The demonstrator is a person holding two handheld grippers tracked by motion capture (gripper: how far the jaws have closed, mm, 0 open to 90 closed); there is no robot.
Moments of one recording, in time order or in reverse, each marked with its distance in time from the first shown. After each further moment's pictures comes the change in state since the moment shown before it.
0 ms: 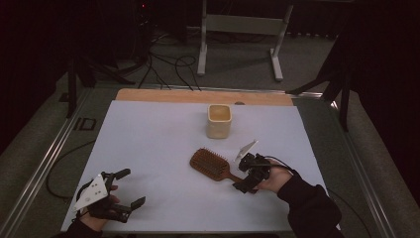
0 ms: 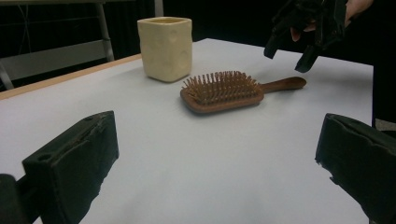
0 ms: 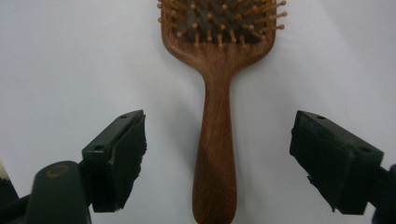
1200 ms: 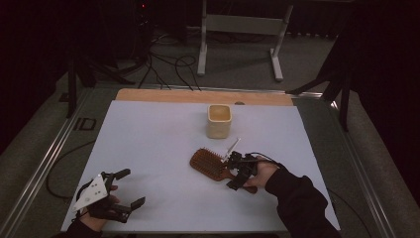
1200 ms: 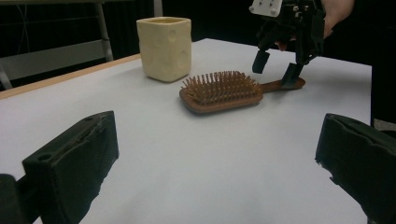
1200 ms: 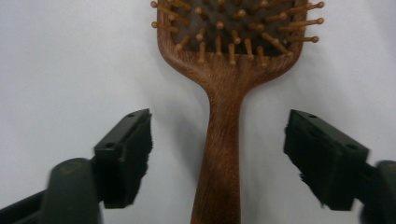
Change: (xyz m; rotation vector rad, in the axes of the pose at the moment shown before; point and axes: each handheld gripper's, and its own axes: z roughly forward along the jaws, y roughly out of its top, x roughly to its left) left arm 0.000 0.000 0.000 -0.001 -0.003 -0.002; right arm -0.002 0.025 0.030 0.138 0.026 -0.032
